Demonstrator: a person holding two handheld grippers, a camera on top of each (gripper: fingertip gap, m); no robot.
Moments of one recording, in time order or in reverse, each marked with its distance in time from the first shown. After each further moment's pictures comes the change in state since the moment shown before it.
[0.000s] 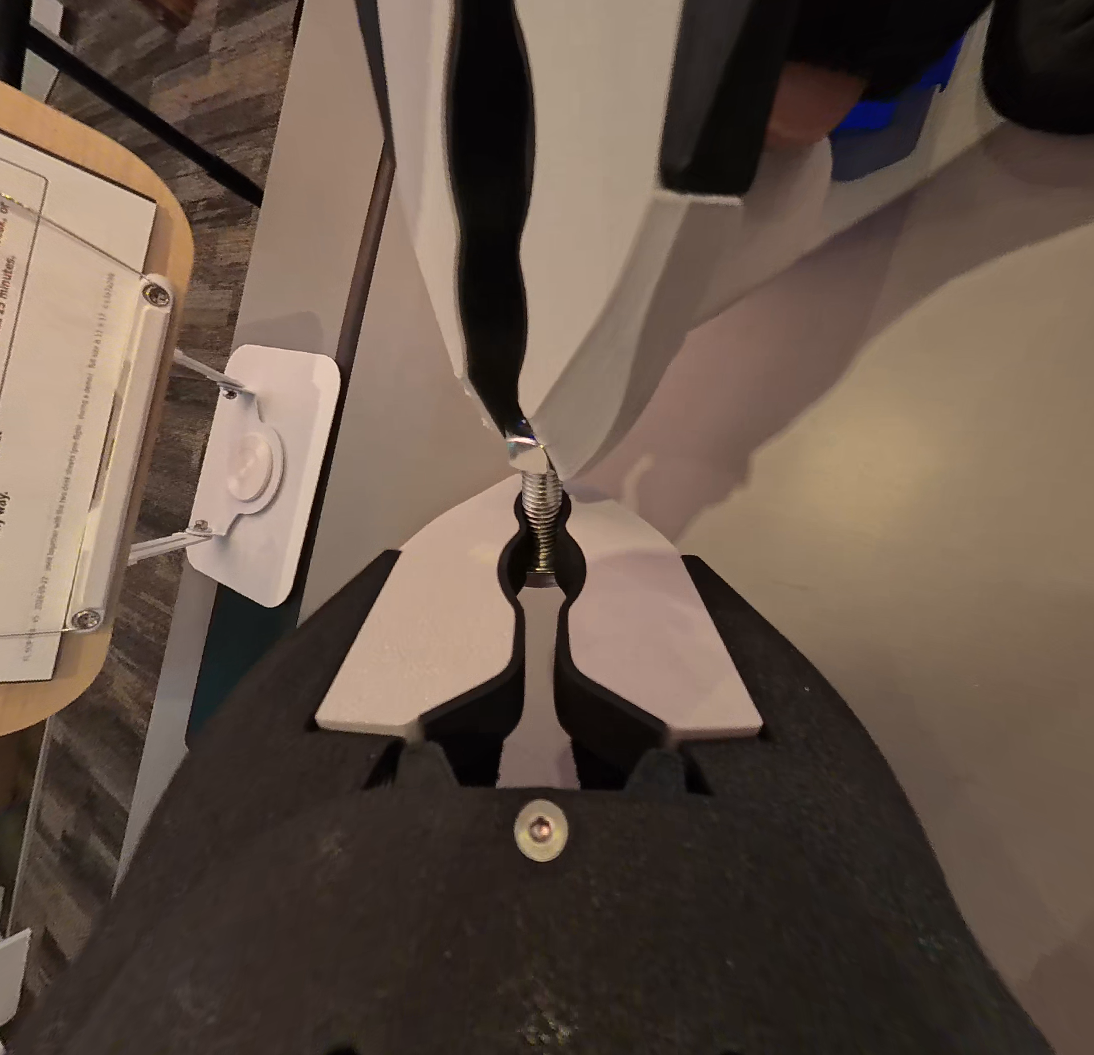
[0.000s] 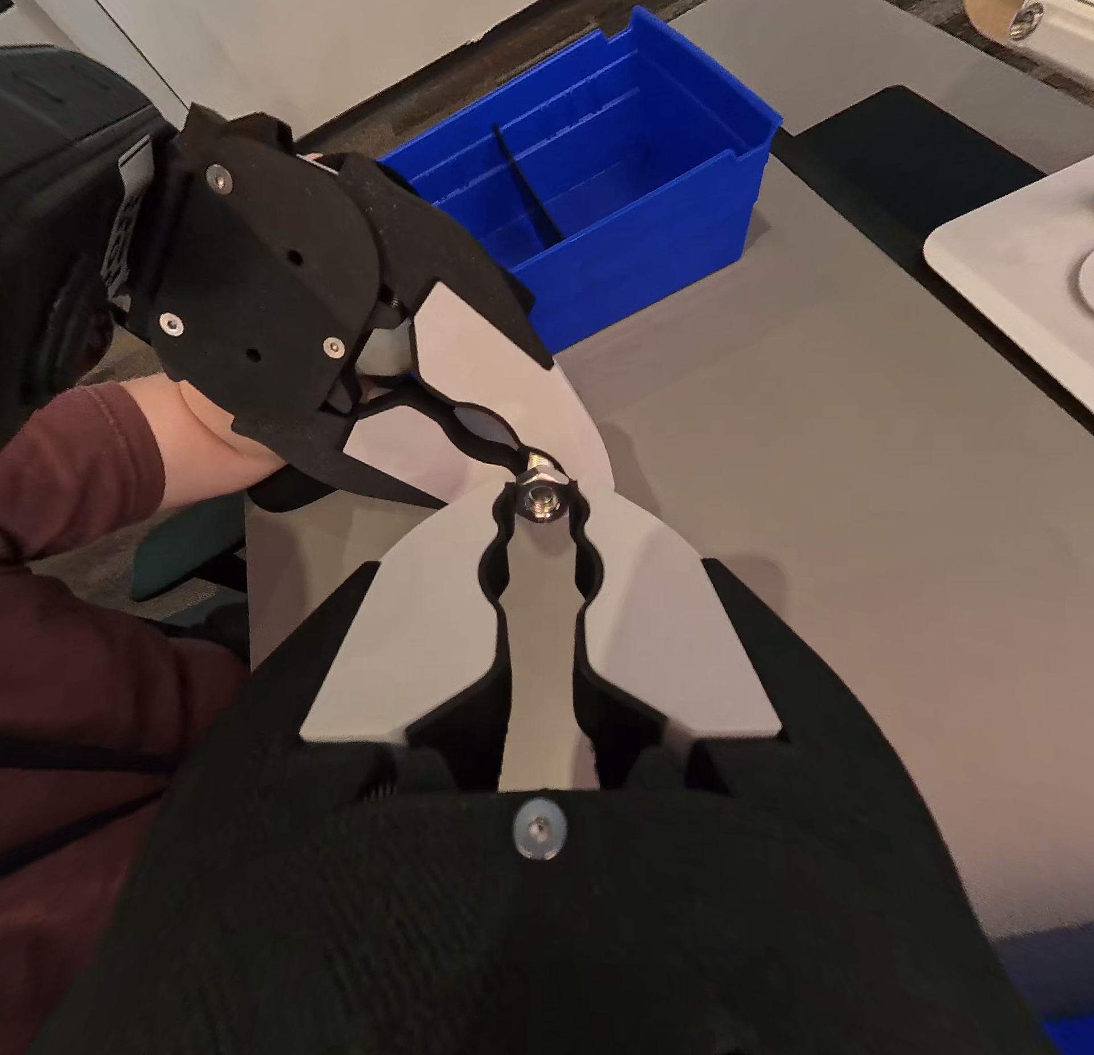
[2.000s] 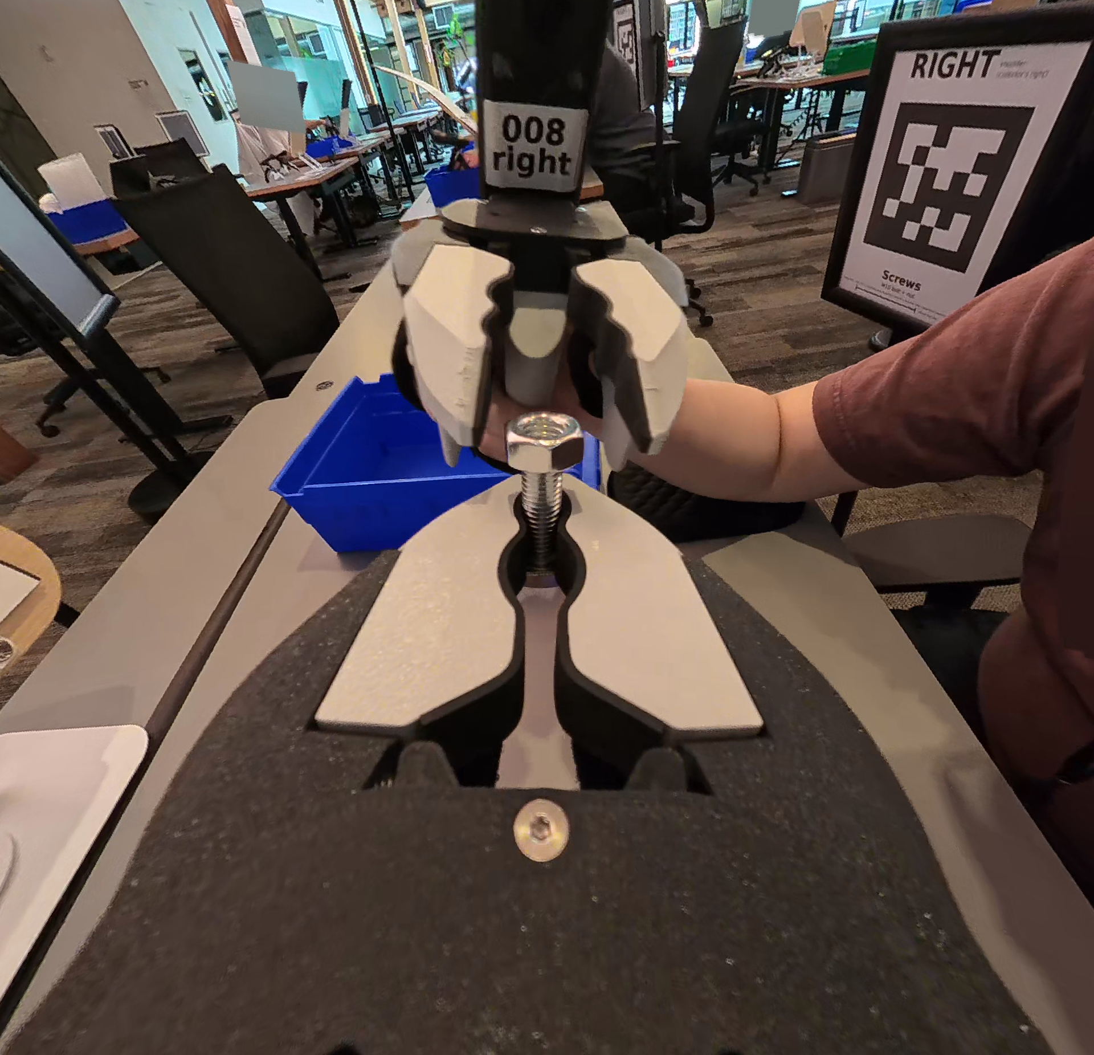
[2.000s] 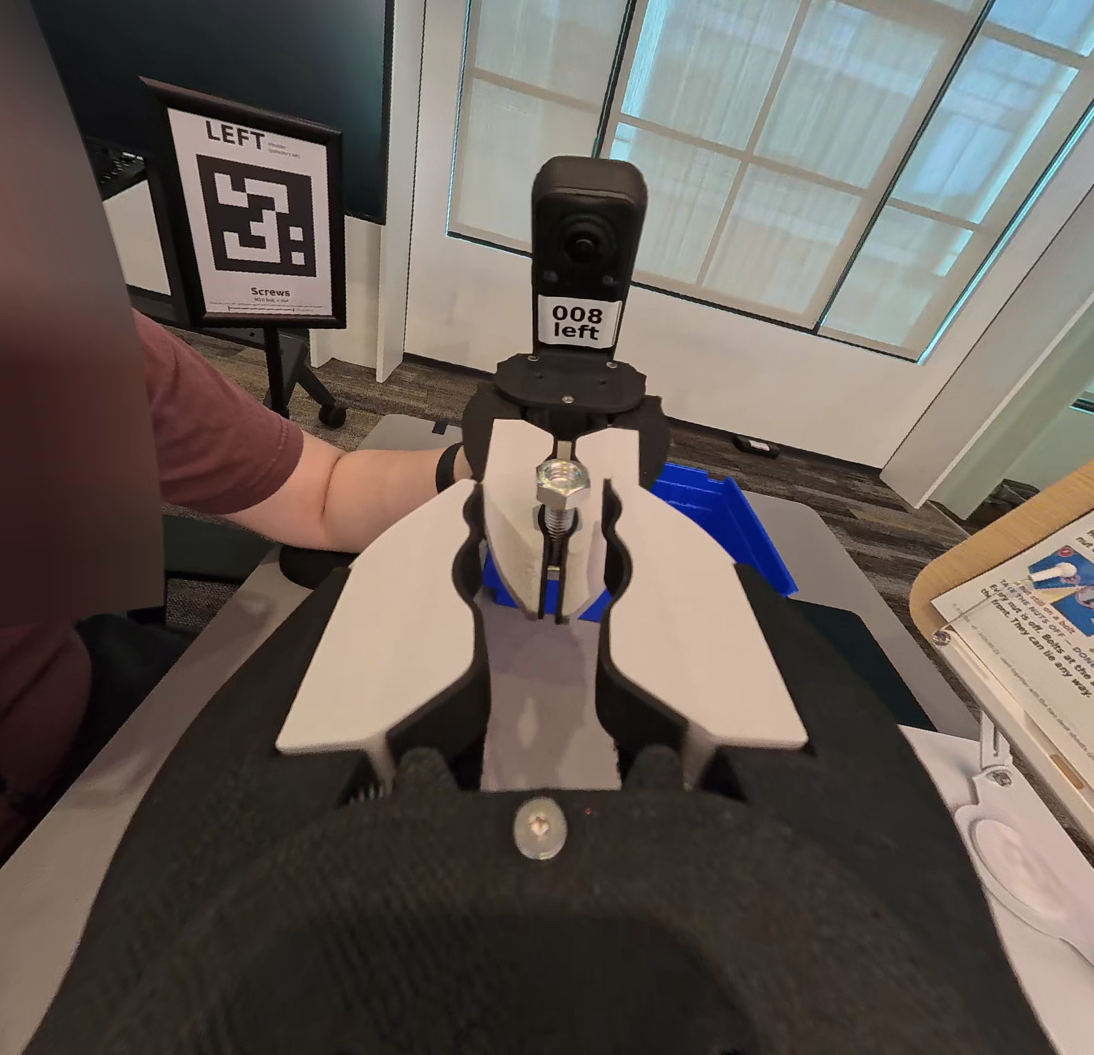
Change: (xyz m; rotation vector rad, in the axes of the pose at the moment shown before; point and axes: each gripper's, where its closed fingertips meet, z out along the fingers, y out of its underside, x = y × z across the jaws) left arm 0.020 -0.084 -0.097 0.800 0.394 -0.124; right arm -0.086 -0.057 -0.058 0.539 -0.231 -0.603
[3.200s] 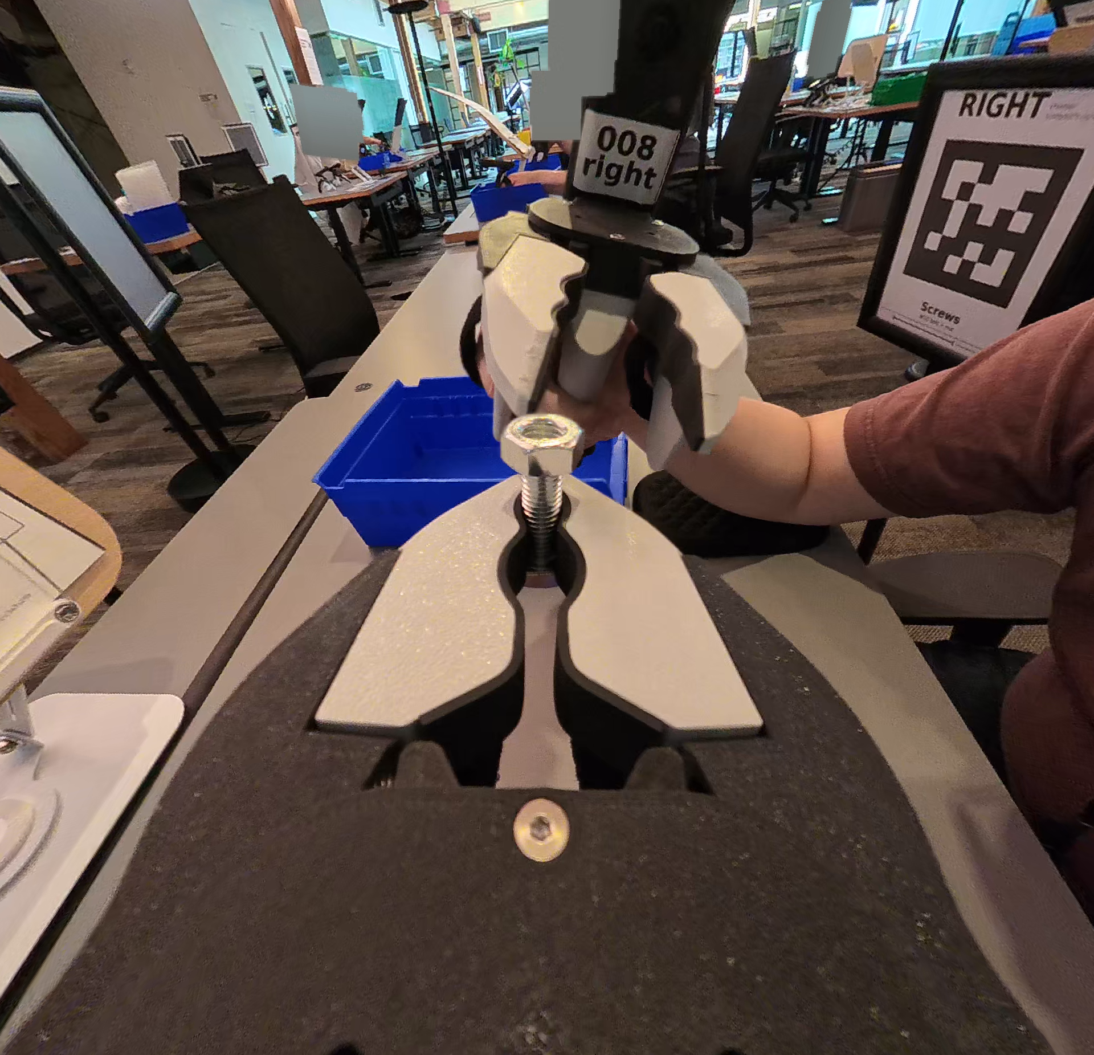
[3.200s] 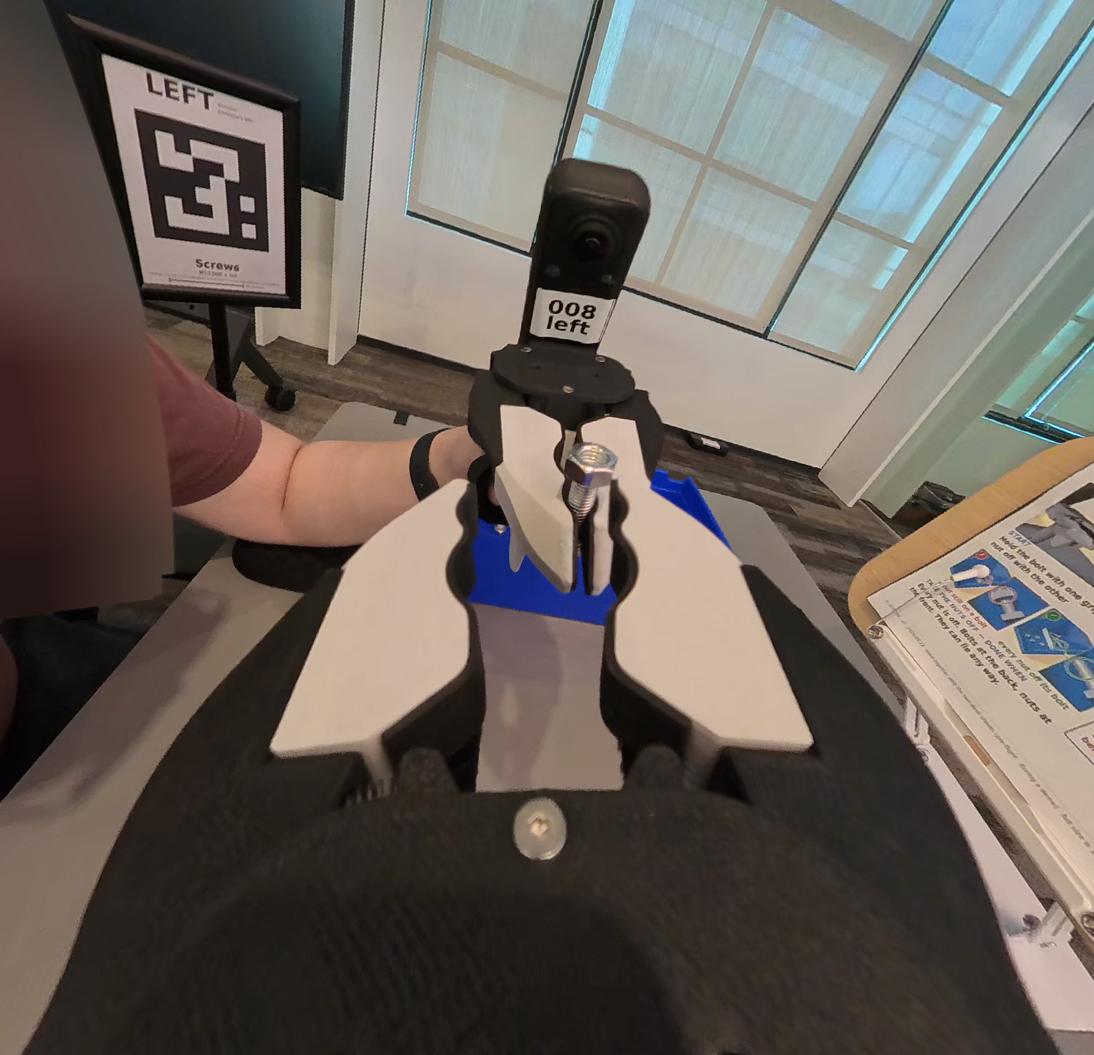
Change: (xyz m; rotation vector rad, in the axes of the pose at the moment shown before) left arm -0.013 -0.006 -0.013 0.027 -0.069 -0.031; right arm 0.001 -0.006 -0.001 -0.022 0.067 -0.070
